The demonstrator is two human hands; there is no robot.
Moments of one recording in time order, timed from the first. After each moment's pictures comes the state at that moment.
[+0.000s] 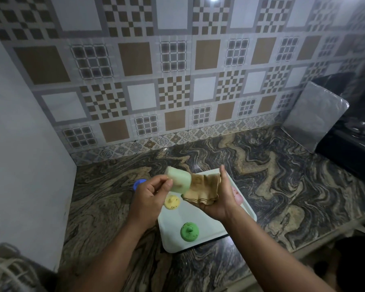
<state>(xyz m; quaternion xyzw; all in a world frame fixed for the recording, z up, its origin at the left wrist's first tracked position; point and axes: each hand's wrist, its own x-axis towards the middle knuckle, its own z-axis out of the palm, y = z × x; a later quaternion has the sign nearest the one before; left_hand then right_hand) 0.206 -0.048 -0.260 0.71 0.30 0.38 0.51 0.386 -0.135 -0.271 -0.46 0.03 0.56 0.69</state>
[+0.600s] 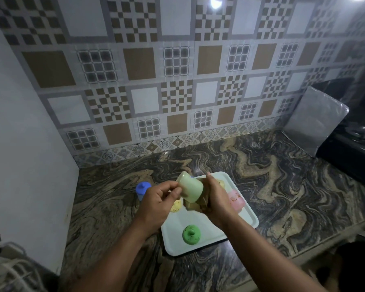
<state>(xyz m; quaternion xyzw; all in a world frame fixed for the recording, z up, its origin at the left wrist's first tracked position) 0.204 -0.050 -0.266 0.74 0.26 0.34 0.52 0.362 -0.132 -0.277 -0.56 -0.12 0.49 0.65</state>
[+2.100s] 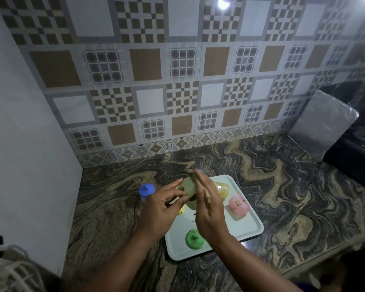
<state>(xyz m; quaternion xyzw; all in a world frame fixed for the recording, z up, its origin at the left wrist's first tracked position) 0.200 -0.050 -0.272 0.75 0.24 0.36 0.50 0.332 -0.133 -0.295 -0.62 -0.45 0.09 0.63</state>
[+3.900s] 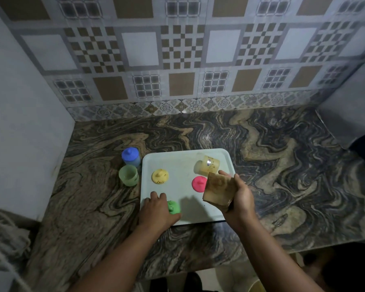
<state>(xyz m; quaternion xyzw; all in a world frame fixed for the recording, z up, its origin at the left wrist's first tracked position) 0.280 -0.093 -0.410 0.81 0.55 -0.09 0.19 0.481 -0.180 -0.339 -0.56 0.07 0.50 0.66</state>
